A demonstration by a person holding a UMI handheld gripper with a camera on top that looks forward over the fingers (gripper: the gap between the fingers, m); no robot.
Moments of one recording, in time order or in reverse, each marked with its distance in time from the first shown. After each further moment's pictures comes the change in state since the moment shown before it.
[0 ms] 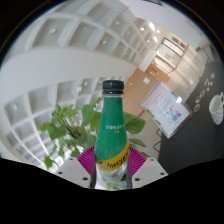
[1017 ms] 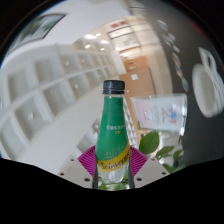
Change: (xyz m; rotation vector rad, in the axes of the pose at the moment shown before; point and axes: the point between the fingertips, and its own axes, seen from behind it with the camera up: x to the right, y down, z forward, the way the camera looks) arm 0.149 -0.192 -0.019 0.218 -0.220 0.819
